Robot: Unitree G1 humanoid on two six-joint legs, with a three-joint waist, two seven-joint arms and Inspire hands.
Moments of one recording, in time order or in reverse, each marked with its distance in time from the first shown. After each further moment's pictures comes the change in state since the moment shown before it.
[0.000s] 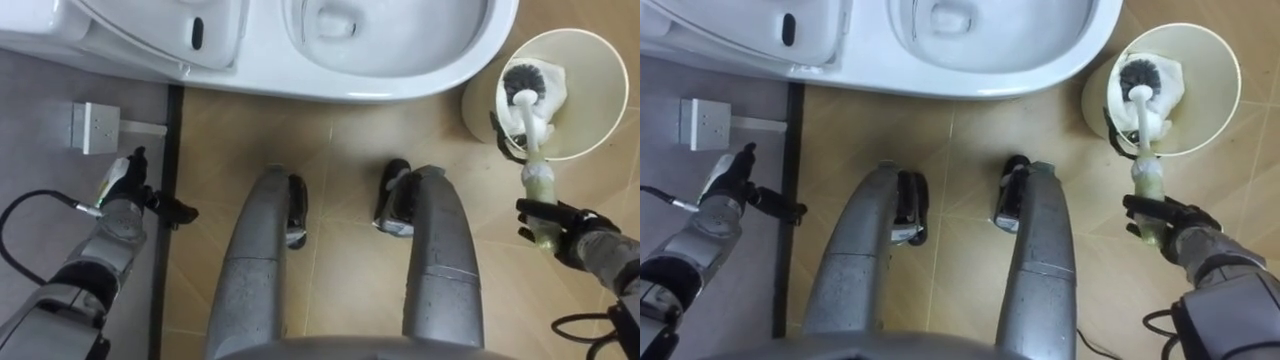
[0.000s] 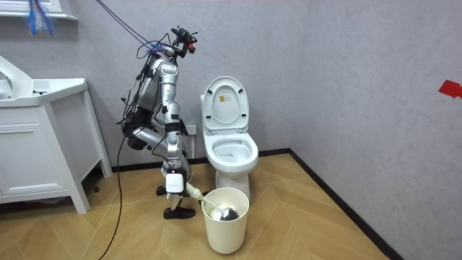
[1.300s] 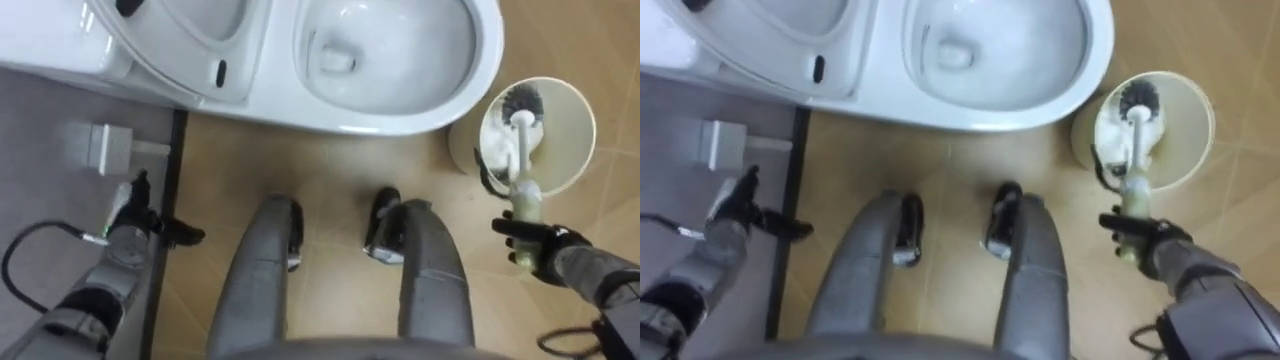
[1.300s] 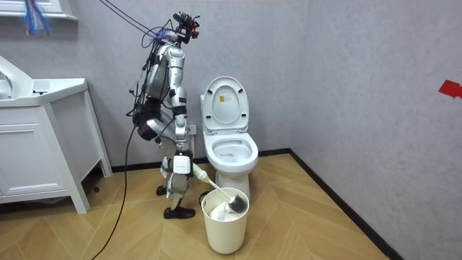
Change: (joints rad) left arm 0.094 -0.052 0.005 0.026 -0.101 -0.062 0.043; right arm 0.071 0.106 -0.023 -0.001 0.040 0.028 0.017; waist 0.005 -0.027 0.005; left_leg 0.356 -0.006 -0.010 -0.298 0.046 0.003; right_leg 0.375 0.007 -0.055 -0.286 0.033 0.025
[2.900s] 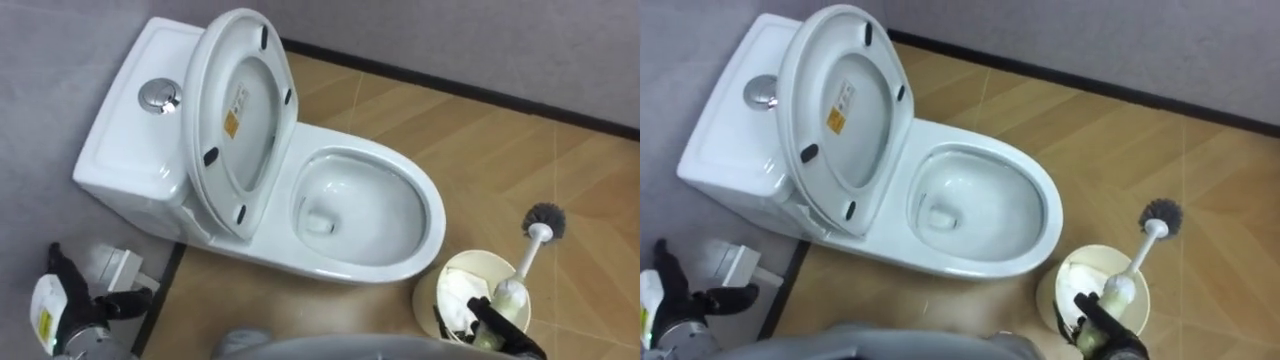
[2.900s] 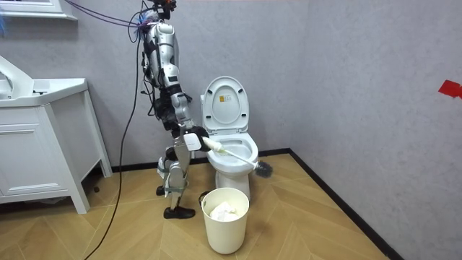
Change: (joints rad) left arm 0.572 -0.190 0.493 -0.585 0.469 -0.103 0.338; right arm 0.381 0.201 -0.329 -0.146 -0.013 -0.137 0.026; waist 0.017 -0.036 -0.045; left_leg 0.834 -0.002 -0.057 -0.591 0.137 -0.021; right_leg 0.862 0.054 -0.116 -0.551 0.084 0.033
